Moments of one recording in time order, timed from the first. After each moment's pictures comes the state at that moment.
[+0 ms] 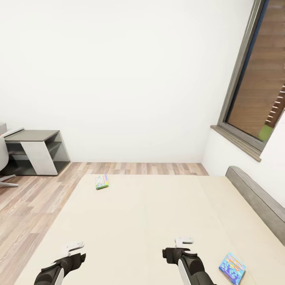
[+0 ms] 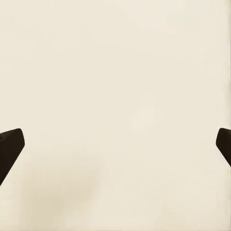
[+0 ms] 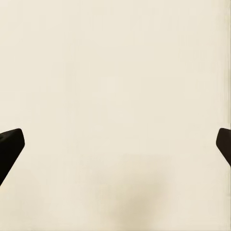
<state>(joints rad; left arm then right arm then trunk) -0.23 0.03 0.26 -0.92 0.00 0.44 -0.03 -0.22 0.17 0.05 -1.08 -0.02 0.63 -0.14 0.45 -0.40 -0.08</state>
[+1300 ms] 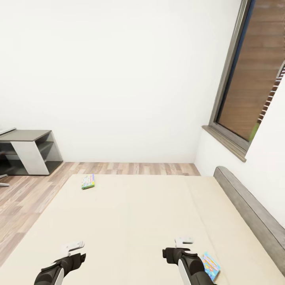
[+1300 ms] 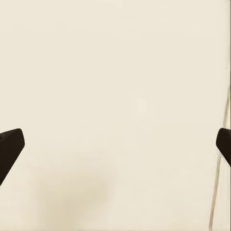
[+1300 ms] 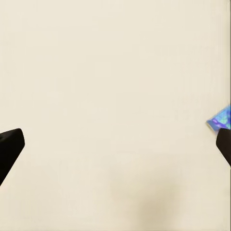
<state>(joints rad) -0.23 0.03 0.26 -0.92 0.00 0.44 -0.03 -0.22 0.17 0.05 -1.08 -0.02 0.63 -0.14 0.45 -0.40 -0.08</state>
